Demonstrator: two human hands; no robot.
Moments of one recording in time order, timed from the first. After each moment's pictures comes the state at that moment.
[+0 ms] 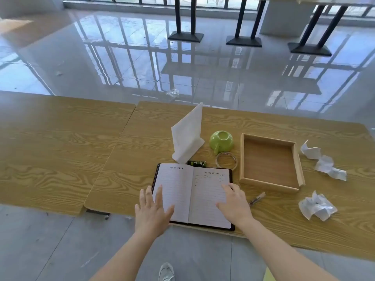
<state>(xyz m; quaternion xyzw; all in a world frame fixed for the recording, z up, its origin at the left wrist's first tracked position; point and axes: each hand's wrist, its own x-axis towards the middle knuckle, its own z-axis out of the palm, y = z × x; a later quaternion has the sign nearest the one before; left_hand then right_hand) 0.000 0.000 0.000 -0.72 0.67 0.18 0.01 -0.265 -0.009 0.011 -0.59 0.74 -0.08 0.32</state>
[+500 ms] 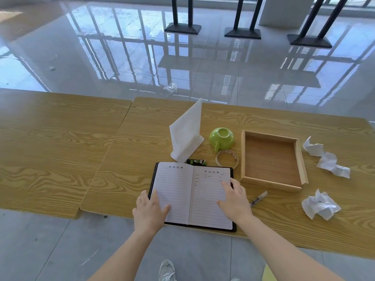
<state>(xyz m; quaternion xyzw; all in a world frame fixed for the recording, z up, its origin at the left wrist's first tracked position) 0.004 -0.019 -0.012 -0.76 0.61 0.21 0.01 -0.264 -0.024 -0.003 -0.59 0.75 -0.06 0.29</state>
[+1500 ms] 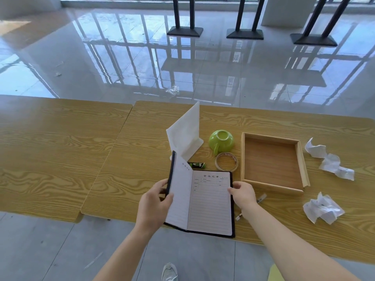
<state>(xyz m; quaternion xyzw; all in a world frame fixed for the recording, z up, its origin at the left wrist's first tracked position) -0.019 -0.024 0.065 -0.67 0.58 0.35 -0.29 -0.294 -0.059 -0.010 -0.33 0.80 -0.24 0.43</state>
